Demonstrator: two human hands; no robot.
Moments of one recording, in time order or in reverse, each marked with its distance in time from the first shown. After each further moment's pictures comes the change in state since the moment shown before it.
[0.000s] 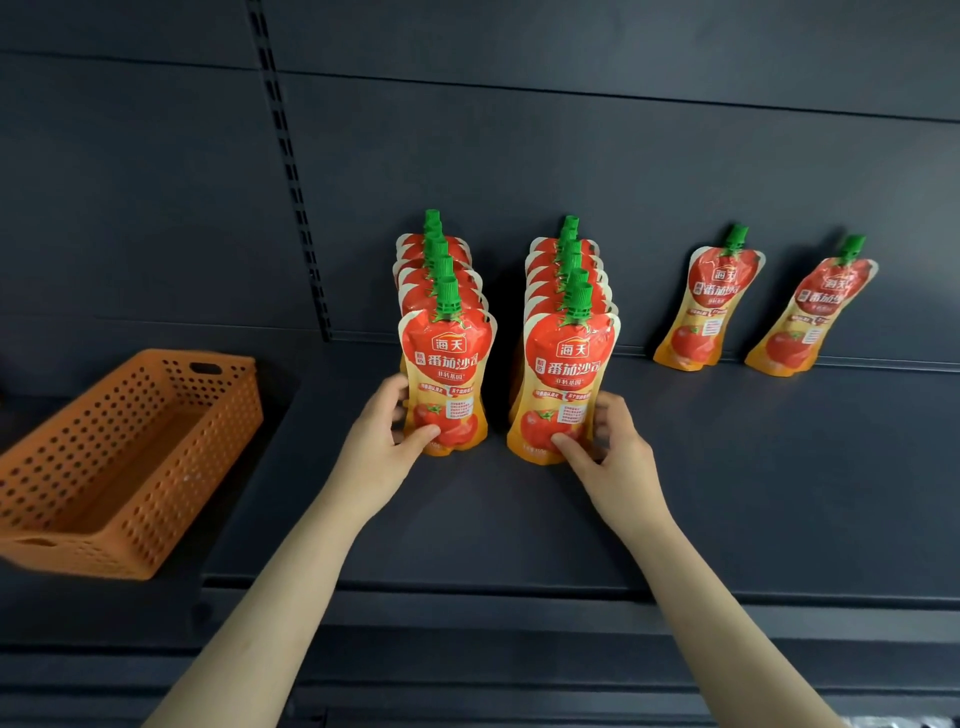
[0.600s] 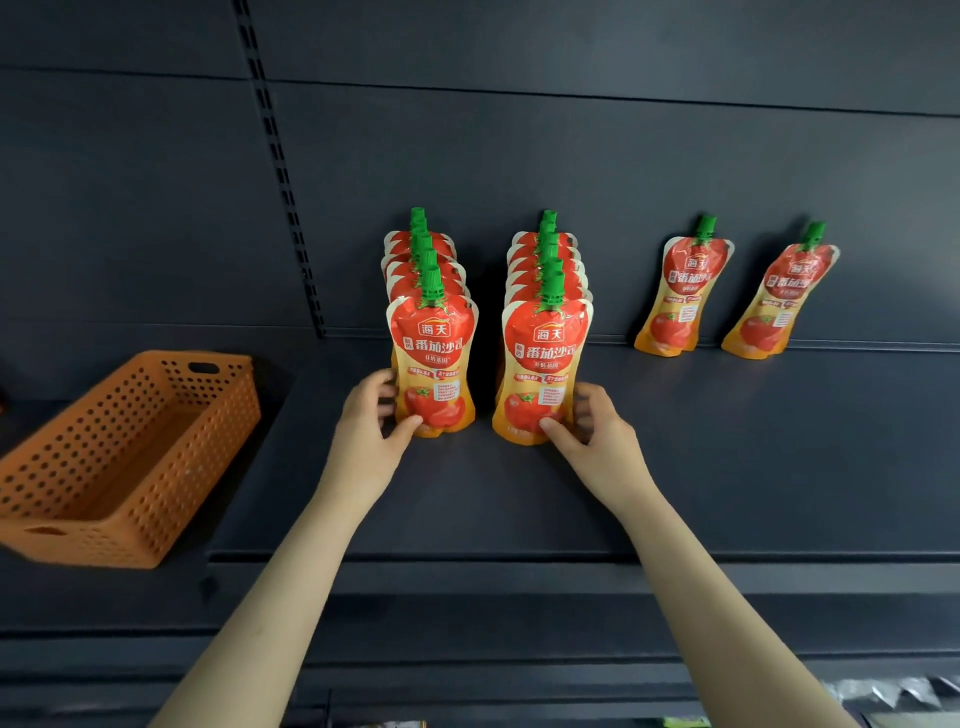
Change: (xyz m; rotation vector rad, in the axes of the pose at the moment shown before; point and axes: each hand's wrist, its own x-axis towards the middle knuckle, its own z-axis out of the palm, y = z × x) left_hand -0.010 -0.008 0.003 0.137 0.117 0.010; right_hand -0.004 -0.004 -0.010 -0.061 -0.051 0.072
